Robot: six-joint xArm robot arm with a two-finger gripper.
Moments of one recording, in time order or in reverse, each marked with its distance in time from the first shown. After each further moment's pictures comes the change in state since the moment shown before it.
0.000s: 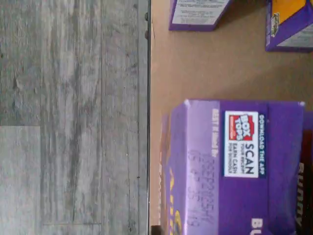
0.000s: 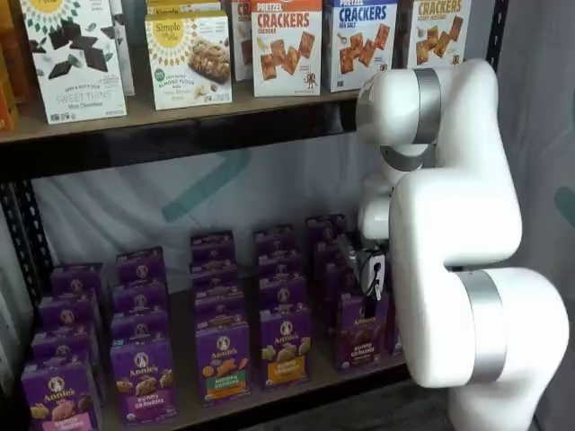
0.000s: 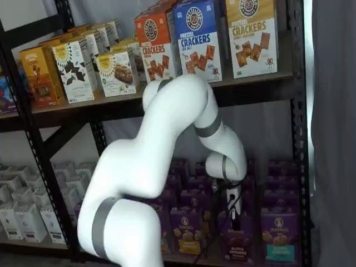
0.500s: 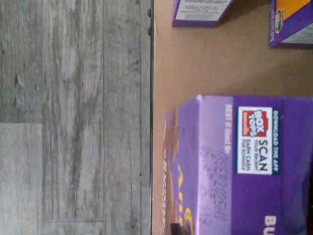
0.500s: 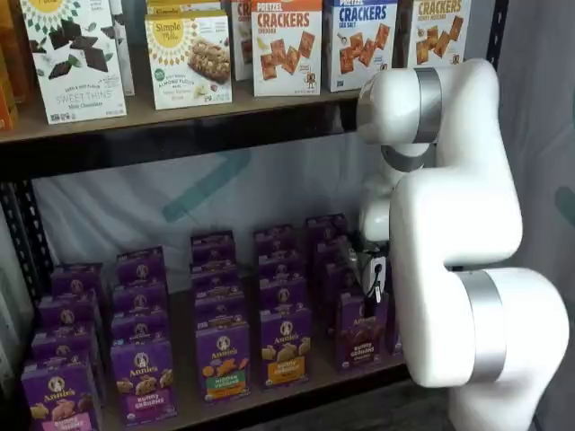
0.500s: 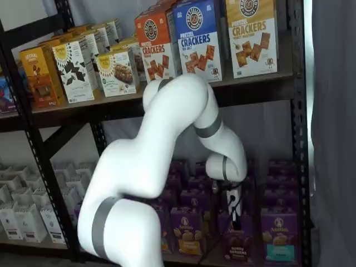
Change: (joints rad) arm -0.004 -0.005 0.020 -0.016 -0.020 0.010
